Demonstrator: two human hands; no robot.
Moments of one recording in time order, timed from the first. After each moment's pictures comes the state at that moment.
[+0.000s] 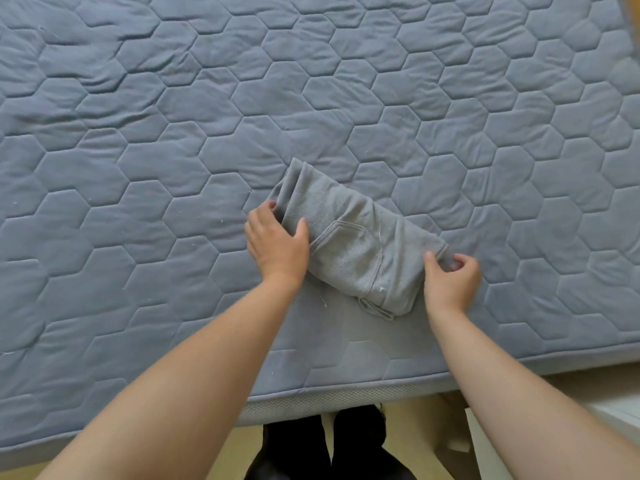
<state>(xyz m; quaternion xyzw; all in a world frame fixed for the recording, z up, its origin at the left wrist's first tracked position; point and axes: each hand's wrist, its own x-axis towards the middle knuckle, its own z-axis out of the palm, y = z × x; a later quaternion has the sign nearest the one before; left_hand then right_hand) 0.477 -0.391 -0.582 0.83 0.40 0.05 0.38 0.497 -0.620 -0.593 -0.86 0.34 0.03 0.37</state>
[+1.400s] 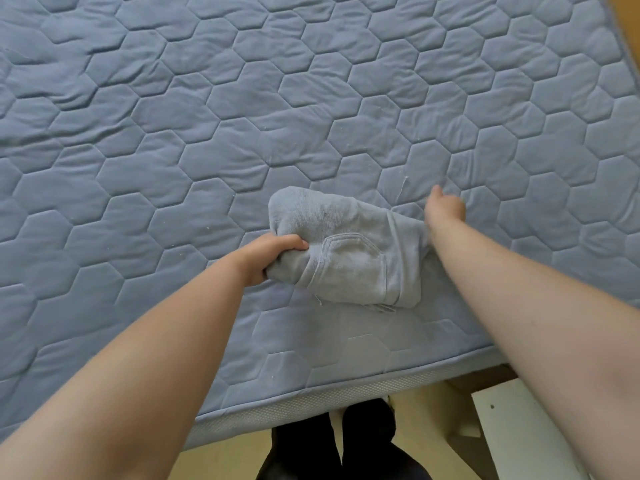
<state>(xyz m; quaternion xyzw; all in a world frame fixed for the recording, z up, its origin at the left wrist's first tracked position) 0.485 -0.353 -0.581 0.56 0.34 -0.39 0.65 0.605 -0.615 -0.599 -0.83 0.39 0.16 0.36</state>
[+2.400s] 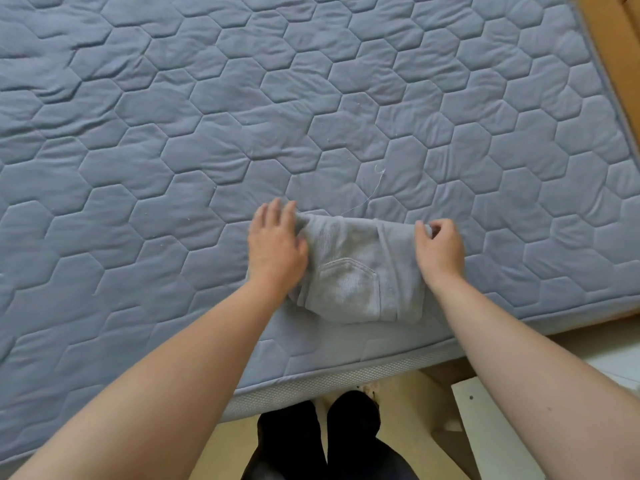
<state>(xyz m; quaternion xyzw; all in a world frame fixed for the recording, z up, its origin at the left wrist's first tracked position) 0.462 -0.423 -0.575 0.97 0.13 -0.06 0.21 0.517 -0.663 -0.585 -0.91 0.25 0.09 0.30</state>
